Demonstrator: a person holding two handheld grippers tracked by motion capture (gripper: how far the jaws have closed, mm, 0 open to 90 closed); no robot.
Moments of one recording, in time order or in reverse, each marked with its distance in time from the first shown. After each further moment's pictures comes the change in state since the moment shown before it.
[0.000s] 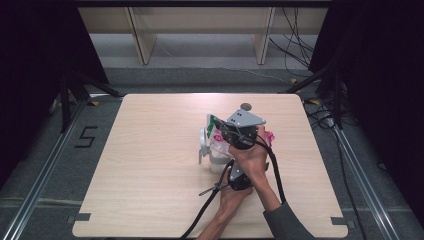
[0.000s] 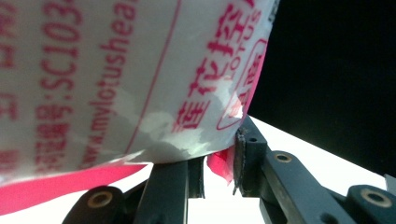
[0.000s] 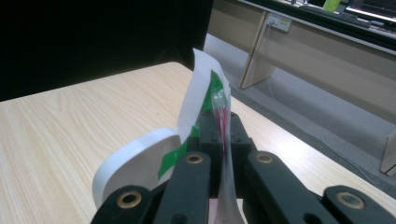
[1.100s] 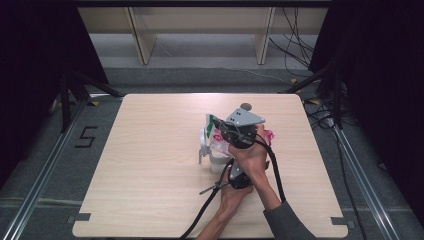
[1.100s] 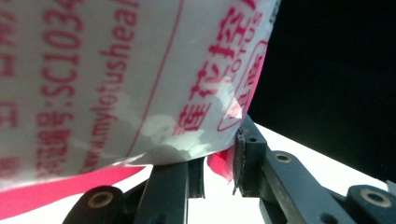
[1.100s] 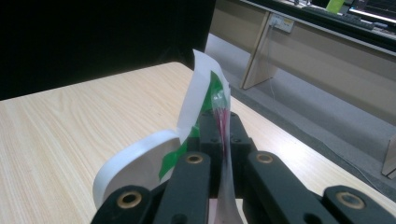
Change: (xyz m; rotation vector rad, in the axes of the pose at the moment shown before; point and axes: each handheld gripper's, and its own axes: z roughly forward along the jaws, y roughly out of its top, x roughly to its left) left arm 0.002 0.002 0.003 -0.013 0.000 -0.001; right arm -0.001 0.002 0.002 -0.011 0.009 -0.020
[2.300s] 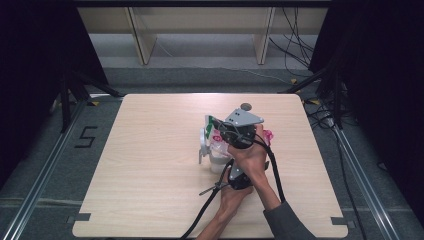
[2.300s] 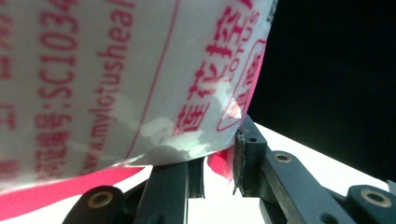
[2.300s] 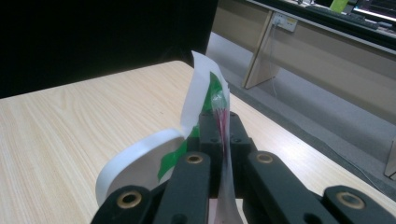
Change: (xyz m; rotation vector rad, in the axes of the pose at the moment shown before) left arm 0.001 -0.002 -0.001 0.012 -0.026 0.011; right arm 0.001 -0.001 0.003 0.007 -0.001 -0.027
